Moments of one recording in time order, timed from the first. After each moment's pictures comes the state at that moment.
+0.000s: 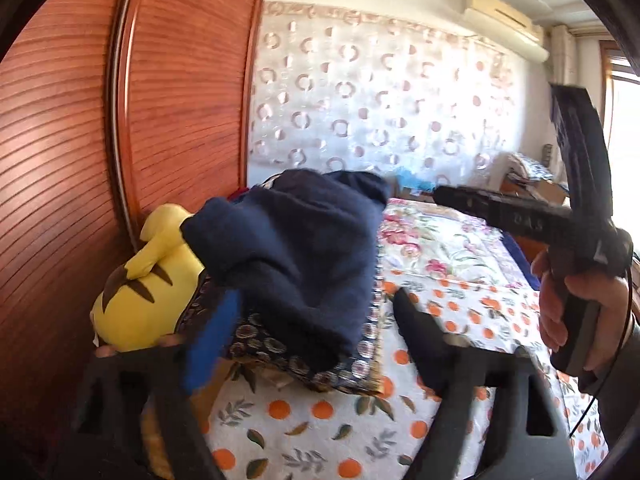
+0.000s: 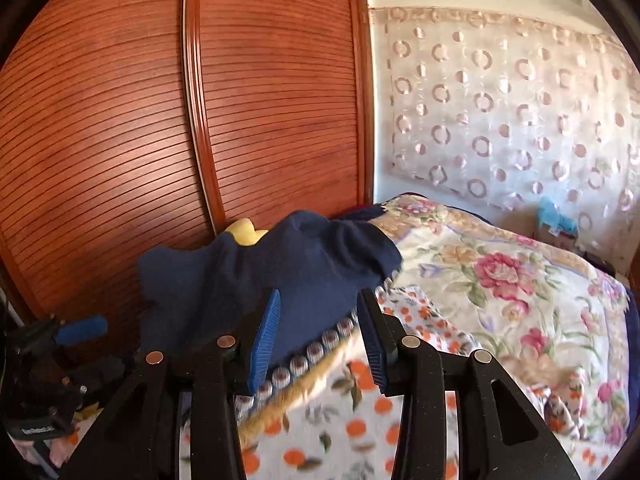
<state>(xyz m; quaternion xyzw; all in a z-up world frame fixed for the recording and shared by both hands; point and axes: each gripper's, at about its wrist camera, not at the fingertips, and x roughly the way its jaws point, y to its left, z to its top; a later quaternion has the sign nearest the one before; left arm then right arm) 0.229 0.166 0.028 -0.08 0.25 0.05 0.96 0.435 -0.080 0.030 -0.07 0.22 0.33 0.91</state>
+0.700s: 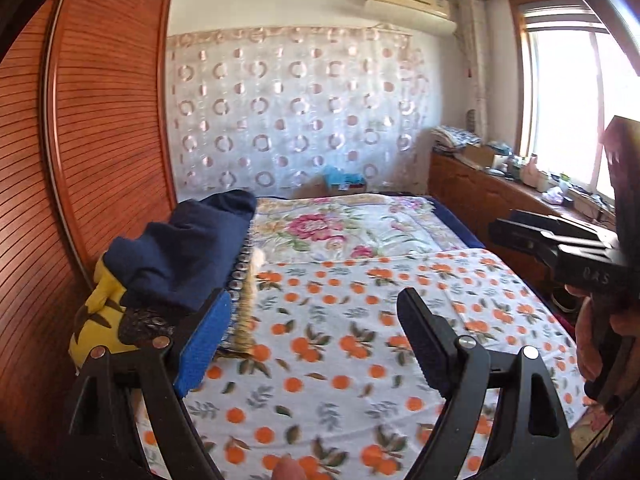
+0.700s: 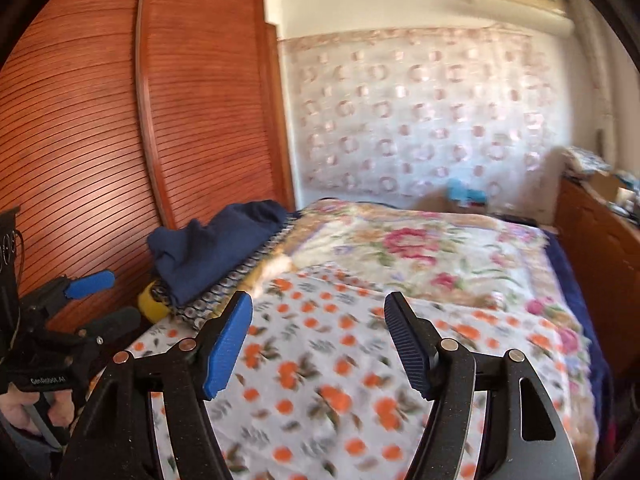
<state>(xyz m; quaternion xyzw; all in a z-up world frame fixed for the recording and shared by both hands) 0.157 0.041 0.069 0.00 0.23 -0.06 0.97 0.199 -0.209 0.053 -0.01 0.19 0.18 0.96</state>
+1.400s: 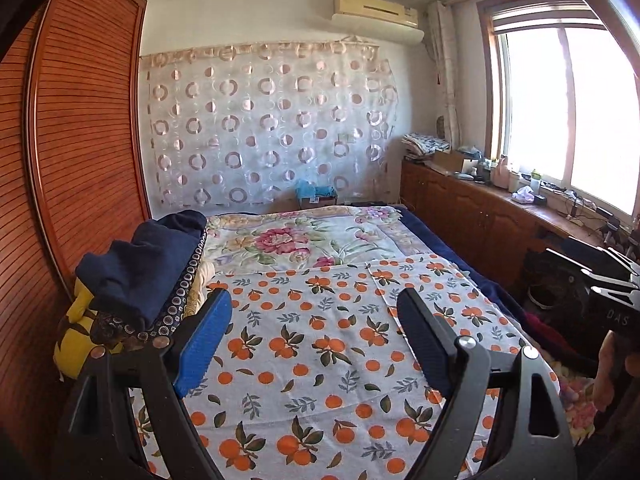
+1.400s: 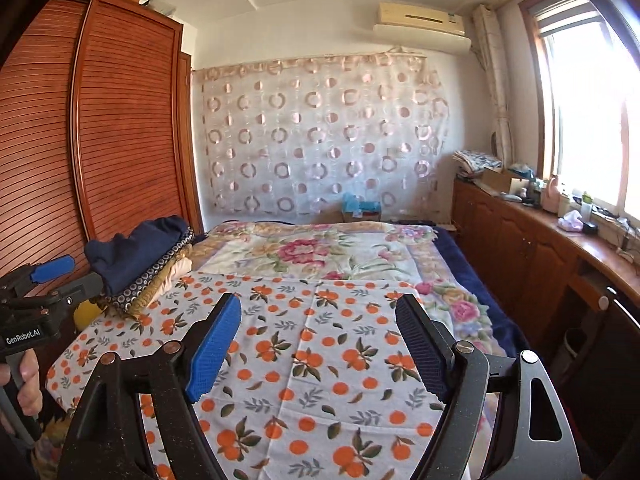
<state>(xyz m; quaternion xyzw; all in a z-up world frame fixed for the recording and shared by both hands) 0.116 -0.027 0.087 0.01 0.20 -0.10 0.97 0.050 -0.184 0.056 0.00 0.16 0.03 0.99</state>
